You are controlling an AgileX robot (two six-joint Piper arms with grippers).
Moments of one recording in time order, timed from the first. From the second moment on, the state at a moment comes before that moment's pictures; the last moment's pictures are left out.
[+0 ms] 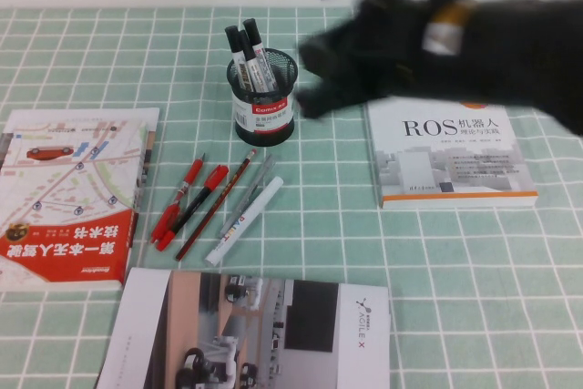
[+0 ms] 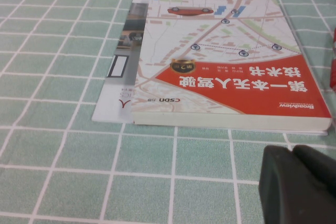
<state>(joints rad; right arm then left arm) 0.70 1.49 -1.33 0.15 0.37 -0.21 0.01 -0.01 0.02 -0.01 0.38 0.02</state>
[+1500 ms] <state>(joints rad) 0.14 0.11 -0.02 0.02 0.25 -0.02 0.01 -0.01 0.02 -0.01 0.38 0.02</state>
